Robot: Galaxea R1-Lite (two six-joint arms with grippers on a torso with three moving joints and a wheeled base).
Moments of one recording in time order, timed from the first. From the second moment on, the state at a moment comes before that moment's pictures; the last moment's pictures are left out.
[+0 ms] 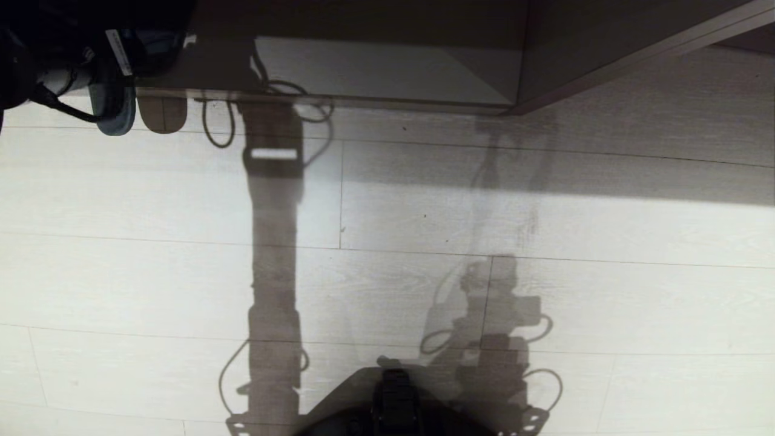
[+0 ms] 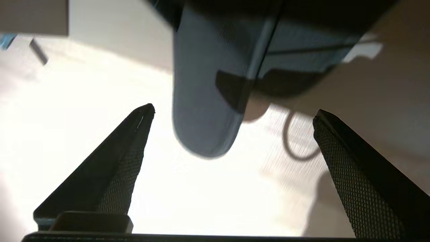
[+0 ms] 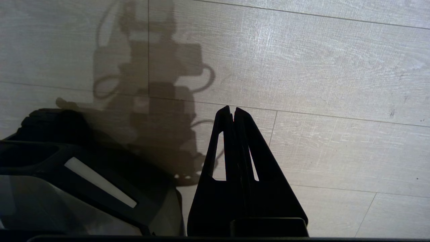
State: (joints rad) left arm -0.13 1.58 -1.60 -0.04 0.52 -0.04; right arm 0.00 0.00 0.00 0.00 0.00 0.00
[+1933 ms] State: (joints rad) left arm -0.28 0.83 -0.85 0.20 0.43 -0.04; right arm 0.00 0.00 0.00 0.00 0.00 0.00
